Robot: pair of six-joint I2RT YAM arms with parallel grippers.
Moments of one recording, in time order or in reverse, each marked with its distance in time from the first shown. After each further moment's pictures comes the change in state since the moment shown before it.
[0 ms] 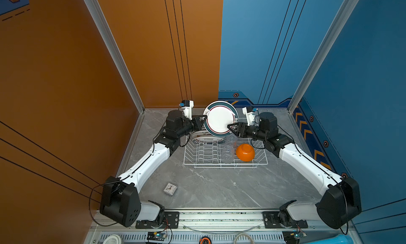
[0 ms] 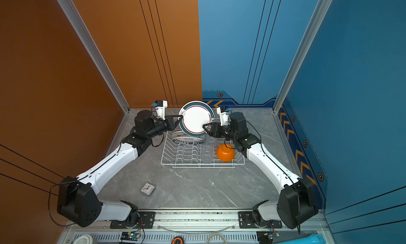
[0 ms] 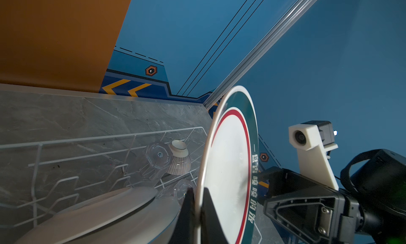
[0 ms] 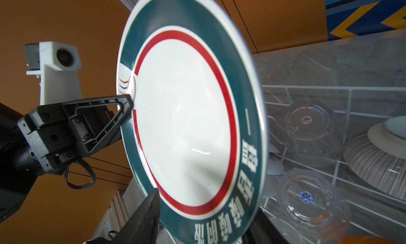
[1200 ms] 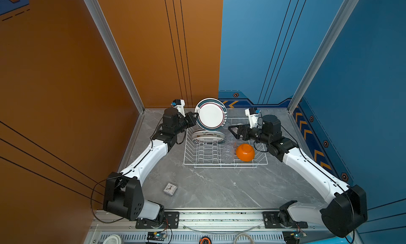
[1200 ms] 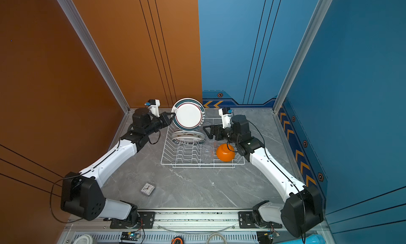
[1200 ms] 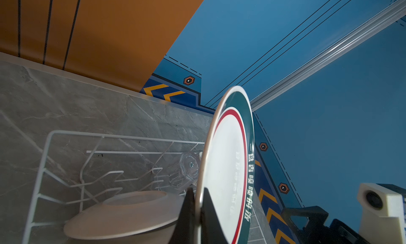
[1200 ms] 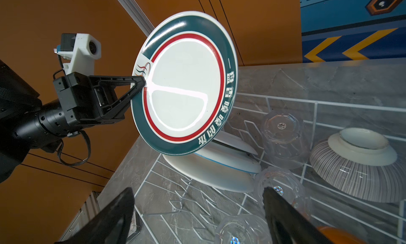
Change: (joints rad) left arm 0.097 0.048 0.025 -0.034 -0.074 -0.090; right arm -0.001 -0.077 -0.048 -0.032 0.090 -0.120
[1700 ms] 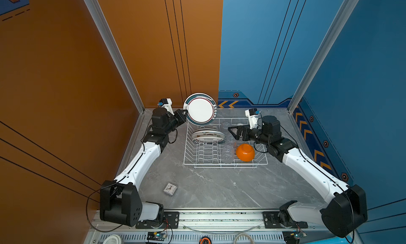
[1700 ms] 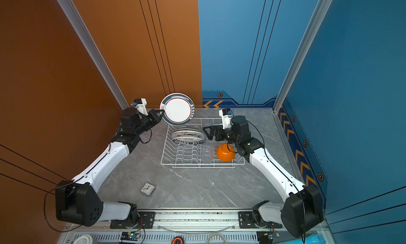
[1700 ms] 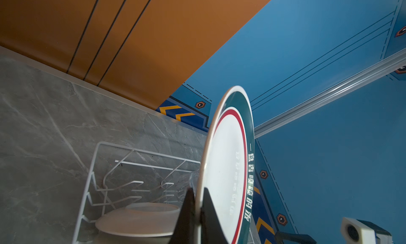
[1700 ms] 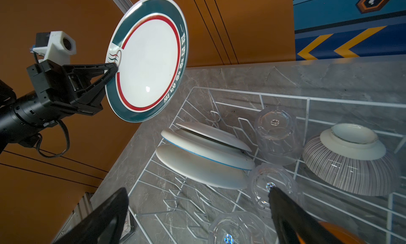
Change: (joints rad) left arm 0.147 -0.095 -0.053 0.008 -0.011 -0.094; right arm 0.000 -0.001 -0.011 -0.008 0.024 -0.010
